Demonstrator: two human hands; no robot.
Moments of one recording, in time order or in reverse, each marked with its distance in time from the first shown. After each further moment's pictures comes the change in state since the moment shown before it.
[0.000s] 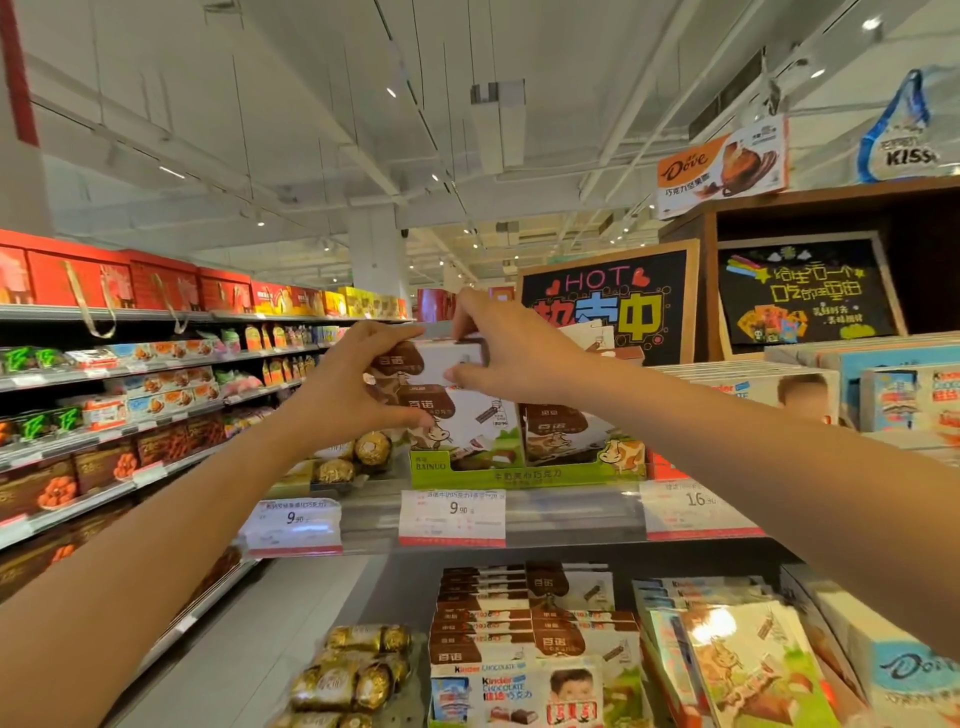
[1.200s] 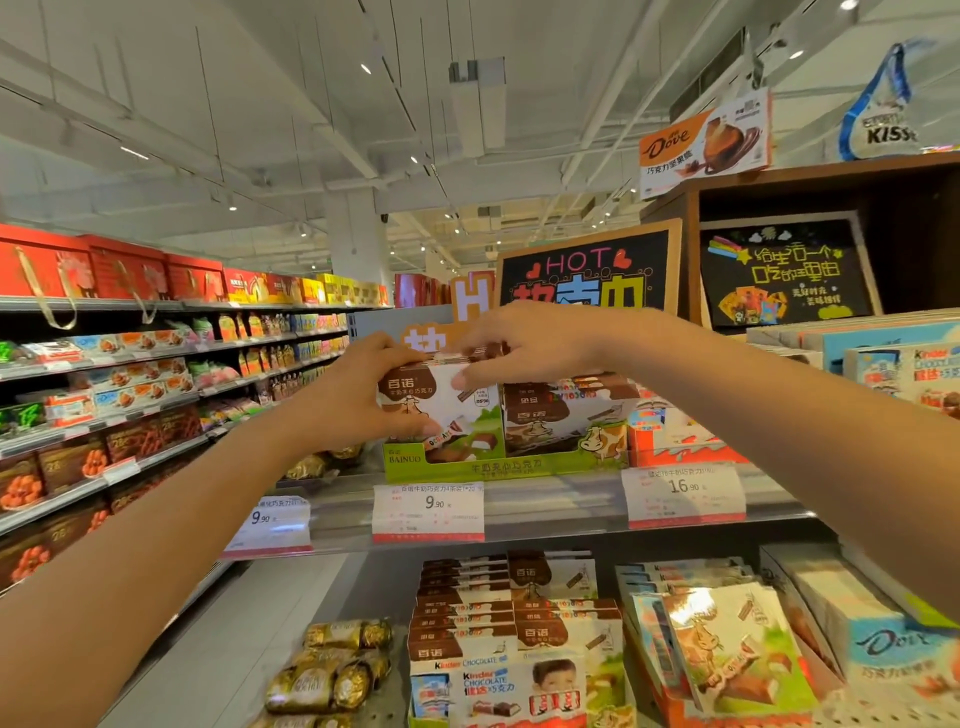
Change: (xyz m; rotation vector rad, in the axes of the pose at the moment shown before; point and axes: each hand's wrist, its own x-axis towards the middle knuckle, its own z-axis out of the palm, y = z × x) left_hand 0.009 0.012 0.023 0.176 -0.200 0.003; right_hand -0.005 0.023 -0.027 -0.196 -0.450 0.024
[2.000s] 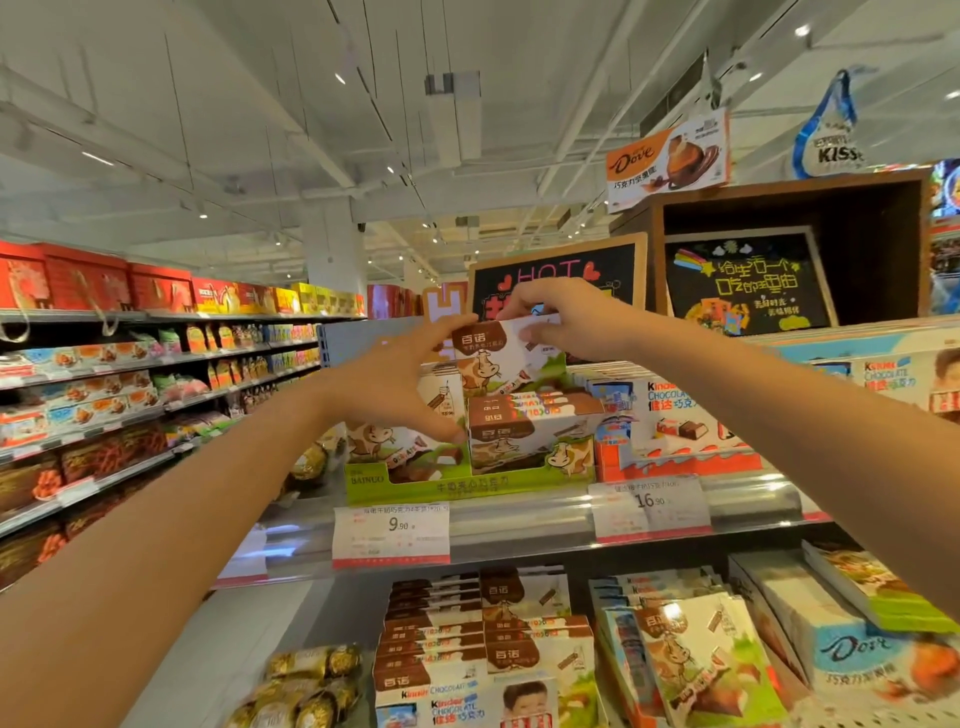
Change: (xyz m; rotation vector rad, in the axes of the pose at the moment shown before) left_hand 0.040 0.055 0.002 -0.182 -0.268 0.051; right_hand -0.022 0.069 0.000 0.225 0.372 0.136
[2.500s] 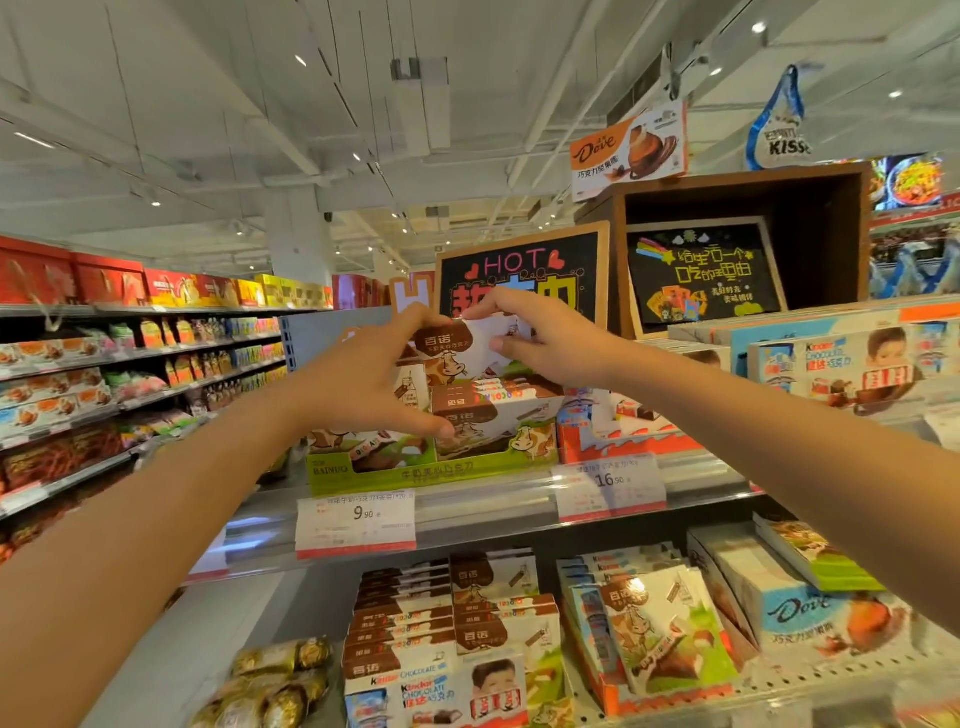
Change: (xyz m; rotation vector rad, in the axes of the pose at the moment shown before) left_hand -0.006 0.009 0.012 0.081 0.111 0.100; right_hand -0.032 -0.005 0.015 0.048 0.064 -0.025
